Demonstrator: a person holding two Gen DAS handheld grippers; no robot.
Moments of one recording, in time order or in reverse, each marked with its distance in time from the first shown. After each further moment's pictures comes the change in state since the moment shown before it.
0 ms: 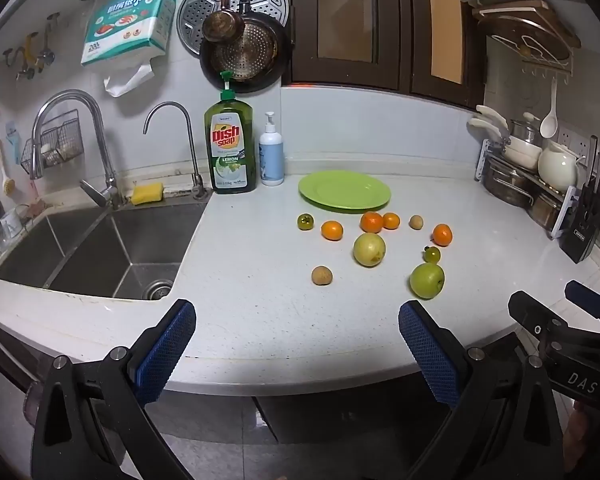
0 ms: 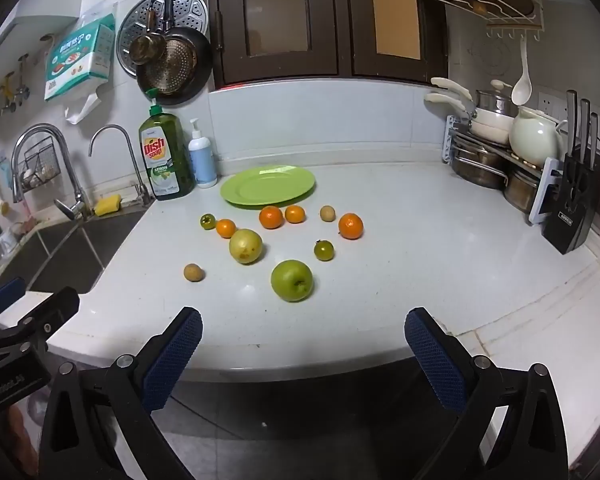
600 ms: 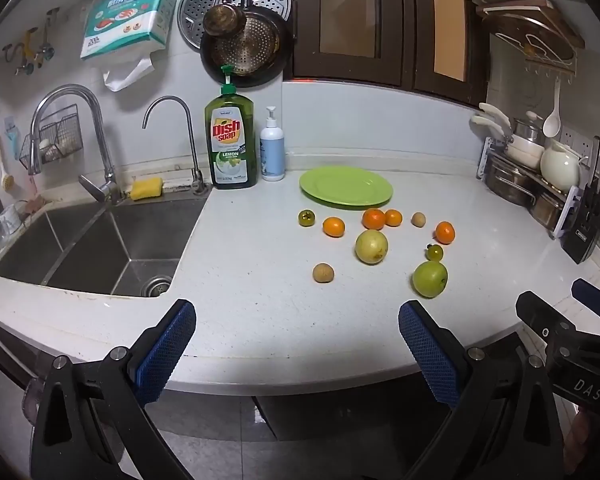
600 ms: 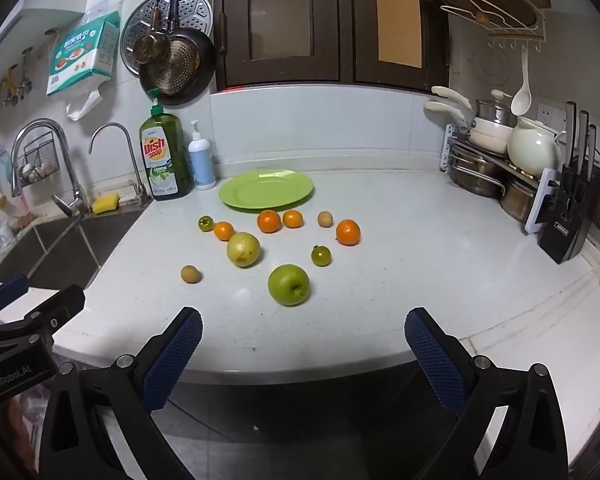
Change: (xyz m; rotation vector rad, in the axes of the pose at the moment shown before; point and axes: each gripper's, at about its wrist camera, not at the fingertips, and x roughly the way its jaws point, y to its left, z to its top) left arm 0.010 0.006 -0.002 -0.012 0.021 -0.010; right arm -0.003 0.004 0.001 -0.023 -0.014 -0.013
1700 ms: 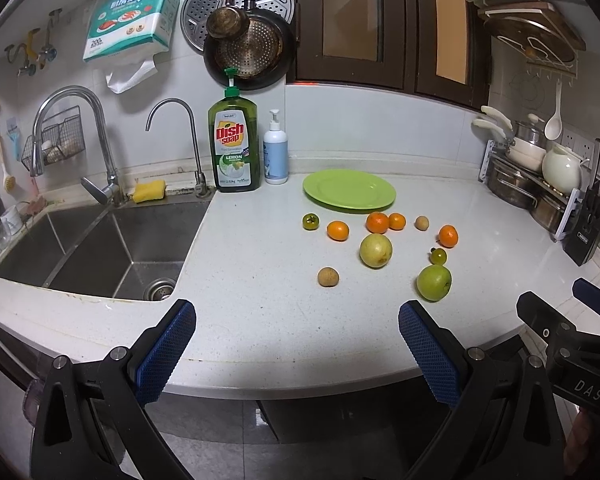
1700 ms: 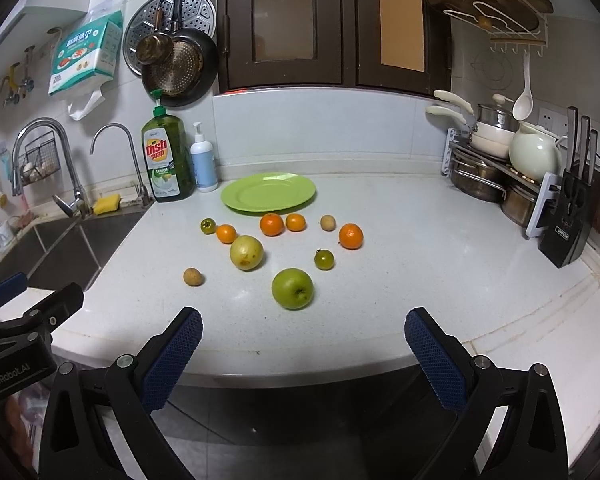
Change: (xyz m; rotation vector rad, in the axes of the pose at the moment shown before) left arm -0.003 0.001 0.003 -0.001 -0.007 0.009; right arm -0.002 0.005 0.000 -0.006 -0.012 0.000
